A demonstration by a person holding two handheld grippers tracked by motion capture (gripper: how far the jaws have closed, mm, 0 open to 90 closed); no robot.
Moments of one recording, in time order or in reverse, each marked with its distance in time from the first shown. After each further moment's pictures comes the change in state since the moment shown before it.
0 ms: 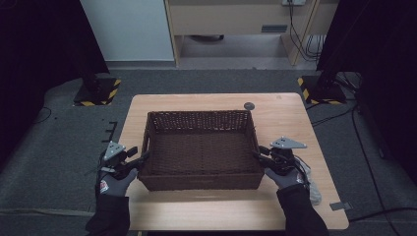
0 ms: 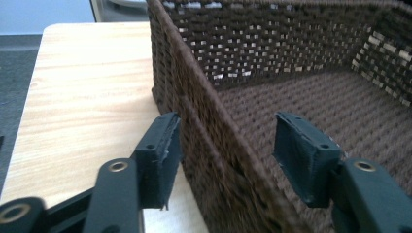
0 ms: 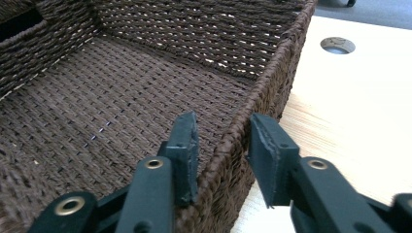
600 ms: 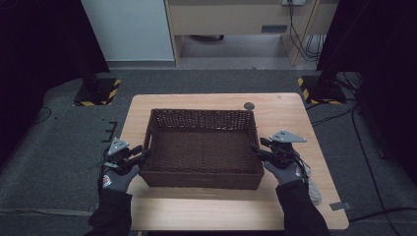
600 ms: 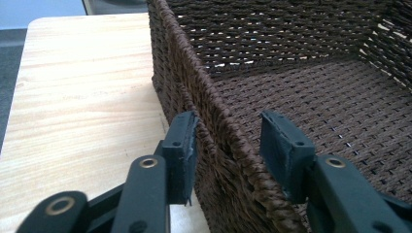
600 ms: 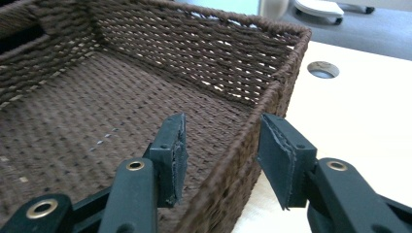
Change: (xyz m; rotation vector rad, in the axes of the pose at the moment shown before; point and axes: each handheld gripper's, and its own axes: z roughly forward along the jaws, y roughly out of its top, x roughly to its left) left arm 0.007 0.008 0.017 0.030 -0.028 0.010; right arm -0.009 0.017 0.011 -0.040 -0.024 -0.013
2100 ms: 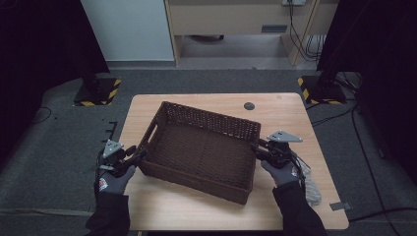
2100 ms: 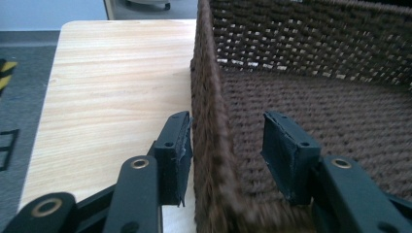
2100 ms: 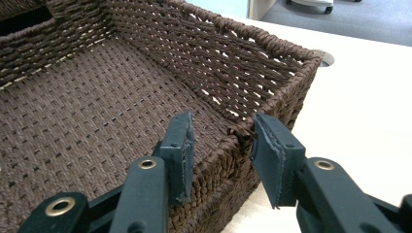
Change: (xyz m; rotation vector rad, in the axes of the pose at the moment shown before) left arm 0.000 -0.007 -0.015 -0.042 0.067 -0.035; right arm 0.006 -0.004 0.004 0.020 -0.042 0.024
